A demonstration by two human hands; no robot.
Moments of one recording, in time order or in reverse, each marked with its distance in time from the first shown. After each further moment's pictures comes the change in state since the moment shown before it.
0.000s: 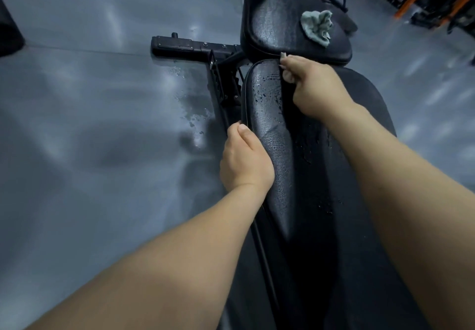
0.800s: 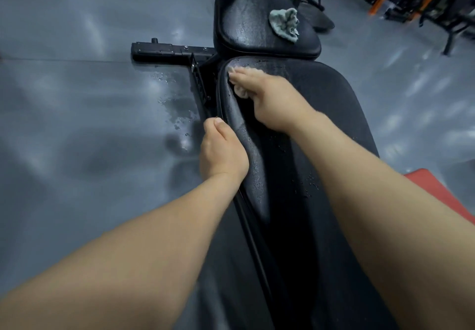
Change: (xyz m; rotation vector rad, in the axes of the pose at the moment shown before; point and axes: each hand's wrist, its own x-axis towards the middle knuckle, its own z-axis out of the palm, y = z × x) left_hand 0.001 -0.002 0.003 -0.031 0.000 0.020; right_hand -0.036 -0.026 0.007 0.061 -0.103 -0.154
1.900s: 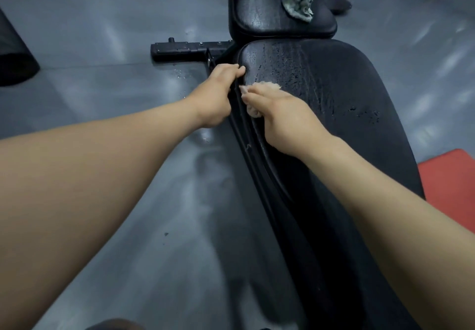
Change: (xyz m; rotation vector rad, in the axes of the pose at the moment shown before) left_hand 0.082 0.031 -0.079 0.572 -0.602 0.690; right_hand -0.071 -0.055 0.022 -0.029 0.079 -0.066
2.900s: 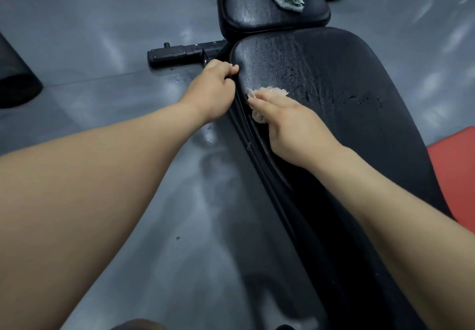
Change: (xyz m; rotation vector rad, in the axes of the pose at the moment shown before) left_hand 0.010 0.018 -0.001 -0.037 0.152 -0.108; right_hand -0.030 -0.005 0.005 0.059 0.087 0.105
